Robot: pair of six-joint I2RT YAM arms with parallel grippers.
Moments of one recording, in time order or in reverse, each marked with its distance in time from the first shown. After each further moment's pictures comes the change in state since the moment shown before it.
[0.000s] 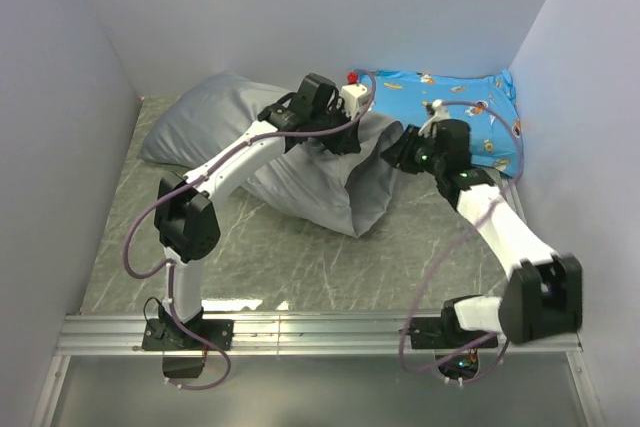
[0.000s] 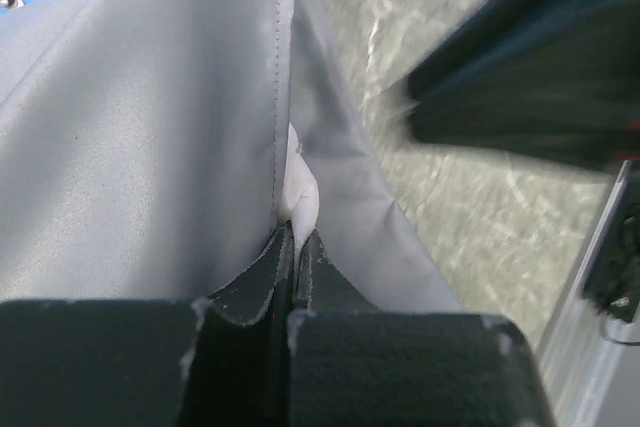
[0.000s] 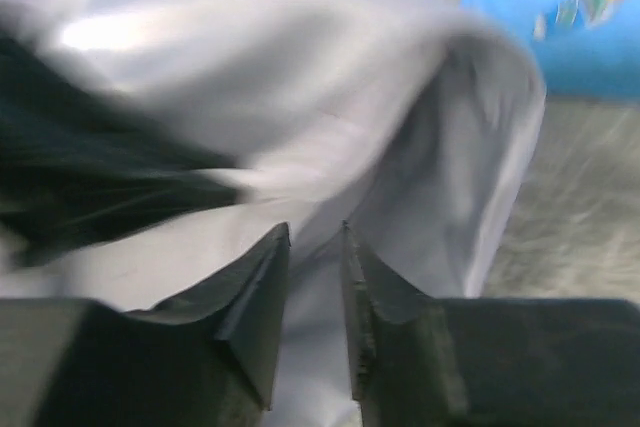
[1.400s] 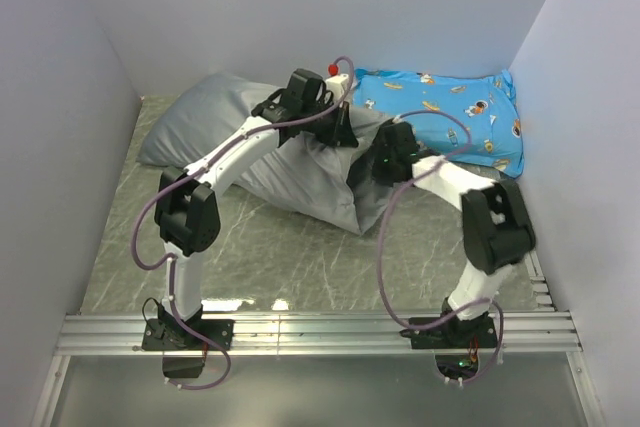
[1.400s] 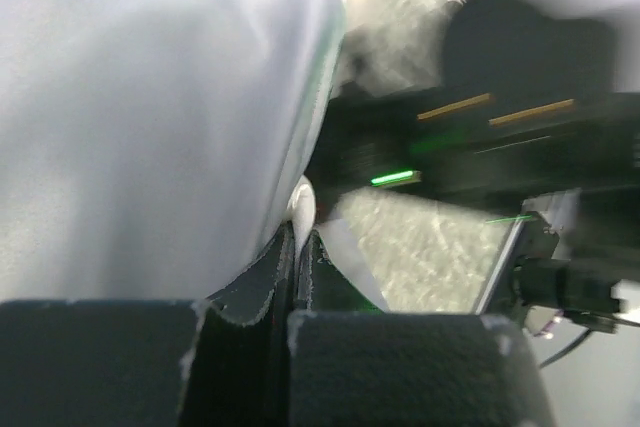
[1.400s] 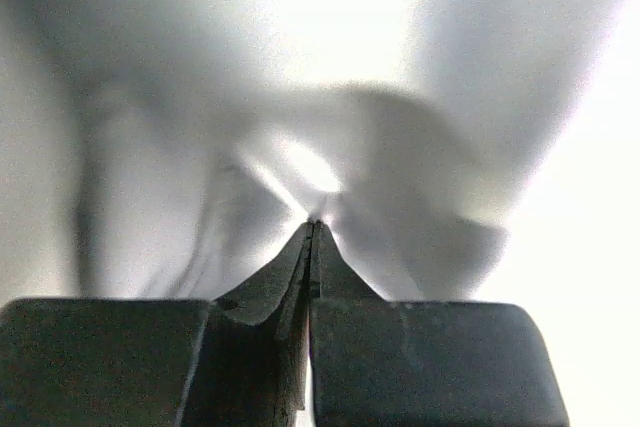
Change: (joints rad) left arm 0.092 0.048 0.017 0.089 0.134 -0.283; right arm 0.166 0.573 0.179 -0.093 0.395 0.083
